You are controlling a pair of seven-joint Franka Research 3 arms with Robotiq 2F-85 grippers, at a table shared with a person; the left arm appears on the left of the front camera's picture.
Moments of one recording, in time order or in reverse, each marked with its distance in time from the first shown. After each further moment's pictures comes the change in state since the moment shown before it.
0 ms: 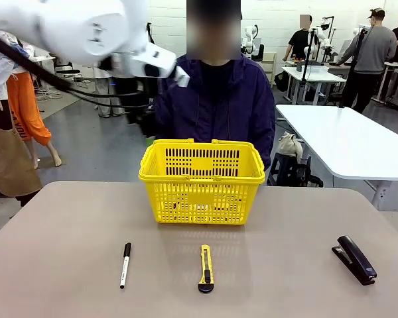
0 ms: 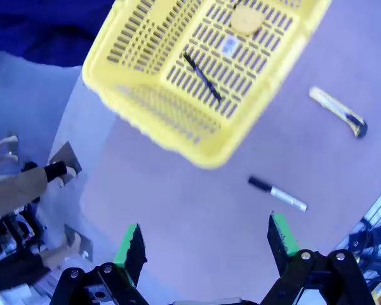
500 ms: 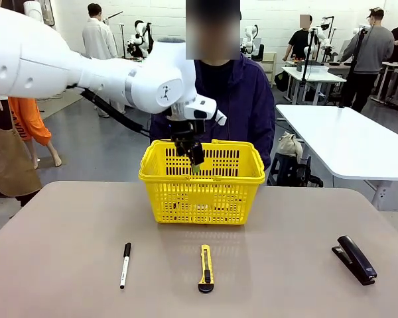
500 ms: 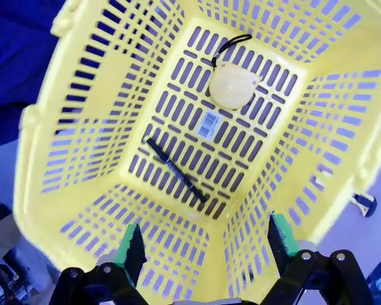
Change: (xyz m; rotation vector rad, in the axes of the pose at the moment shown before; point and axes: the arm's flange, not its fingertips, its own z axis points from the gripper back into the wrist) left arm 0.144 0.004 -0.150 -0.162 0.003 -0.084; right arm 0.000 0.000 0.000 0.000 -0.001 0.000
